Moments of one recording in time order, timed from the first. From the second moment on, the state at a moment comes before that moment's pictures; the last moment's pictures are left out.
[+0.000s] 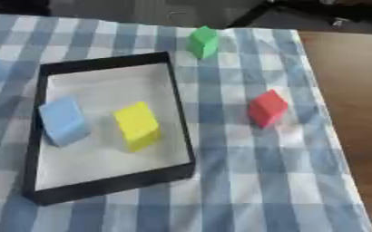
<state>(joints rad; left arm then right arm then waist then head) -0.33 0.38 0.09 -1.78 0.08 0.07 0.36 -1.03 -0.87 0.16 -1.27 0.23 -0.20 0.17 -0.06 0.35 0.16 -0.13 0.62</state>
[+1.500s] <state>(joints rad) -0.34 0.38 0.08 -1.78 0.10 0.07 0.35 -1.08 -0.79 0.14 -1.10 0.43 -0.26 0.20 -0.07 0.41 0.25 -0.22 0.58</state>
